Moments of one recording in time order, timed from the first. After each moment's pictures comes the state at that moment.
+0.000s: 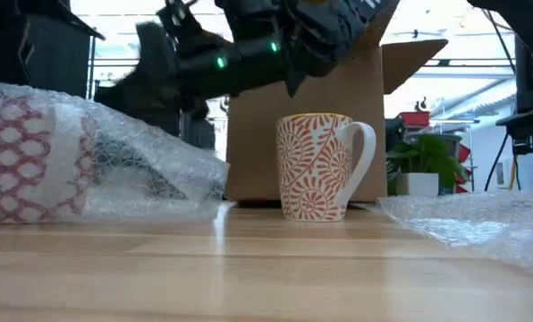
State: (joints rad) left arm -0.74 1.31 0.91 -1.22 -0.51 -1.36; right arm 0.10 2.24 1.56 0.42 0.00 -0.07
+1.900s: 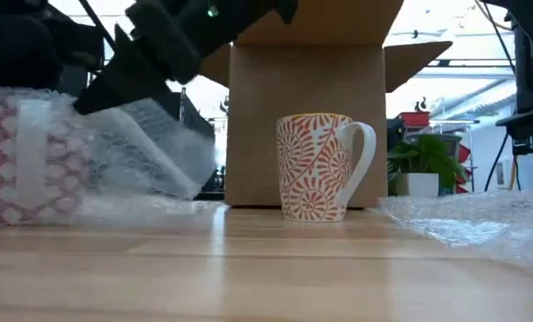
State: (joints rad) left arm -0.56 1.30 0.71 -0.76 -0.35 -1.06; right arm 0.21 2.30 1.90 -0.26 0.08 -0.42
